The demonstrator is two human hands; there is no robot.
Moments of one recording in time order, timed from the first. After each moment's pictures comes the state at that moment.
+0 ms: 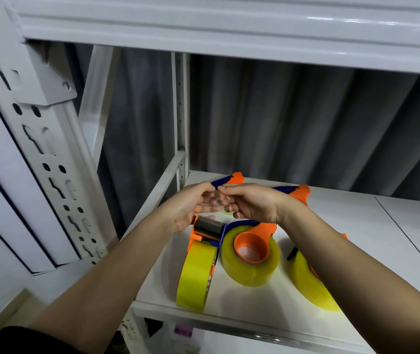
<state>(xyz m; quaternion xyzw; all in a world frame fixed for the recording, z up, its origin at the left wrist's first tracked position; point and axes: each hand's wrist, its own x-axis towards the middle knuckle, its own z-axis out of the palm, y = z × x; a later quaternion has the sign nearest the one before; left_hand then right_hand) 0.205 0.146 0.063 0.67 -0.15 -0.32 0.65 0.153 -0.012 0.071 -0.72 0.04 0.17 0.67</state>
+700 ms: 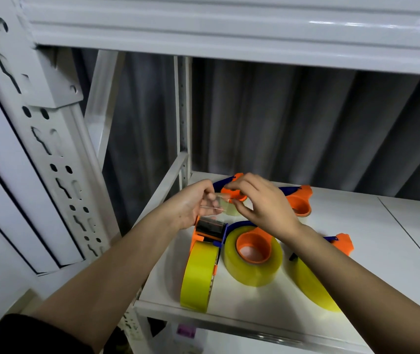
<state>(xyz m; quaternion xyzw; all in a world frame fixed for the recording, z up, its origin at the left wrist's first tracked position) 0.201 0.143 0.073 0.66 -0.07 -0.37 0.65 0.125 -0.021 0.048 -0.92 -0.15 -0.35 0.03</state>
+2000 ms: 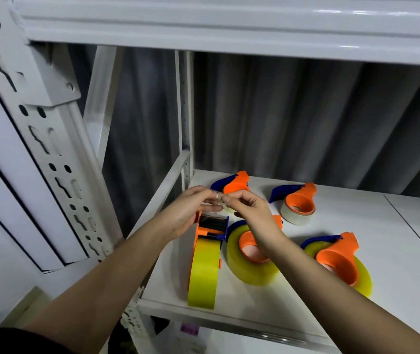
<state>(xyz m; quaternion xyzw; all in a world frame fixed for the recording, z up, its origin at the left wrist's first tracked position) 0.206 0.156 0.048 0.66 -0.18 -0.30 0.66 0.121 0.023 0.029 -0.71 0.04 -0.18 0.68</state>
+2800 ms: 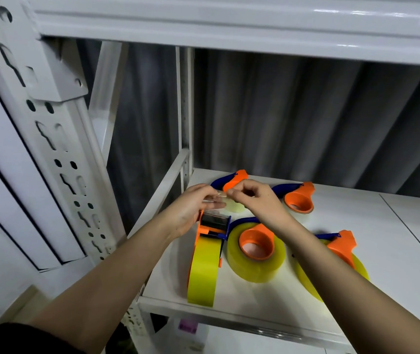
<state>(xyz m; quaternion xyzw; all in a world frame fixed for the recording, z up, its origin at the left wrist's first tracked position) 0.202 0.156 0.050 0.63 -0.17 -0.31 0.69 0.123 0.010 0.057 -0.84 0.03 -0.16 0.52</state>
